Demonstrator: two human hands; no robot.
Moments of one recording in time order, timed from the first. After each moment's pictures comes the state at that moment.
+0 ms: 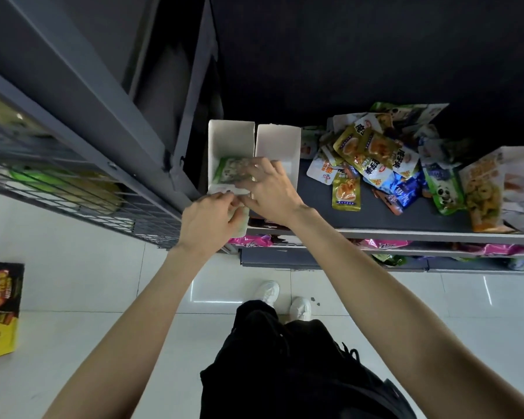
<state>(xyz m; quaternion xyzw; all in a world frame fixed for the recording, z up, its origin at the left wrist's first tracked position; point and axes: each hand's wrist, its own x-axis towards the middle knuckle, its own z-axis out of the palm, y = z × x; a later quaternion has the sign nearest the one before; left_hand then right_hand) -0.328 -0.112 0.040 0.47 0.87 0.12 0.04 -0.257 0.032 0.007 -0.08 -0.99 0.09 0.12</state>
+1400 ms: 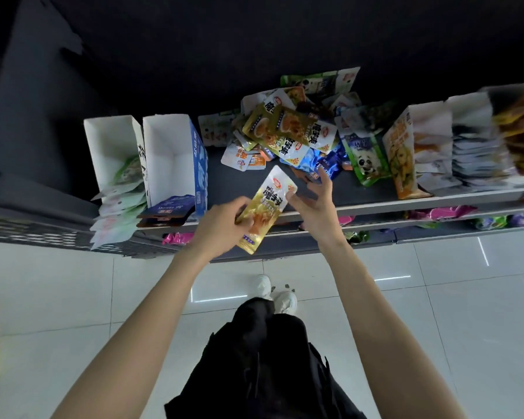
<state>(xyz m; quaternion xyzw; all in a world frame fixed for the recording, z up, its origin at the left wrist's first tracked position) -0.178 0.011 0.014 0.44 0.80 0.16 0.36 -0.027 0.124 -0.020 -0.49 -0.55 0.64 0.21</state>
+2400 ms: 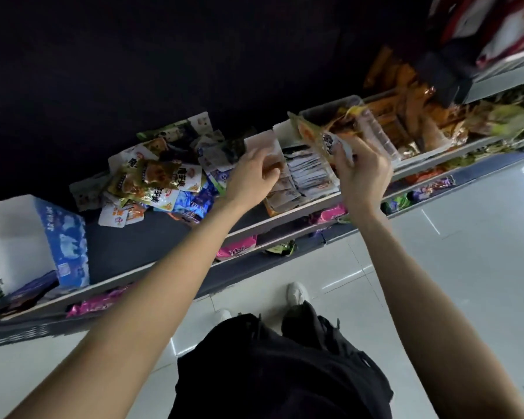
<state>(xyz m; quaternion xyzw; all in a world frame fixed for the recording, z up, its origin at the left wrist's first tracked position) 0.032 0.270 0.038 0.62 0.72 0.24 0.21 0.218 0.304 0.071 -0.56 -0.70 0.11 0.43</state>
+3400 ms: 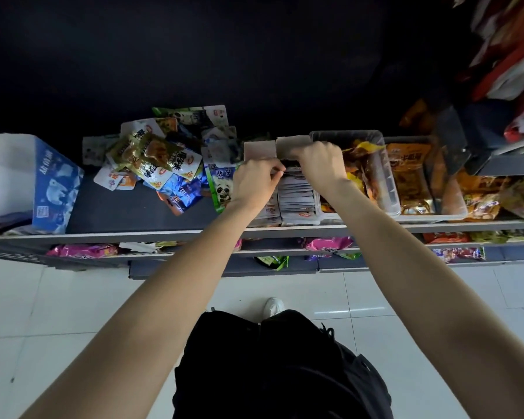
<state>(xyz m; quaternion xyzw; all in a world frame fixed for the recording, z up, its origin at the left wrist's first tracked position) 0.084 0.321 0.002 0.51 0.82 0.26 0.06 0.182 0.423 0.037 -0.33 -0.94 -0.06 -0.02</state>
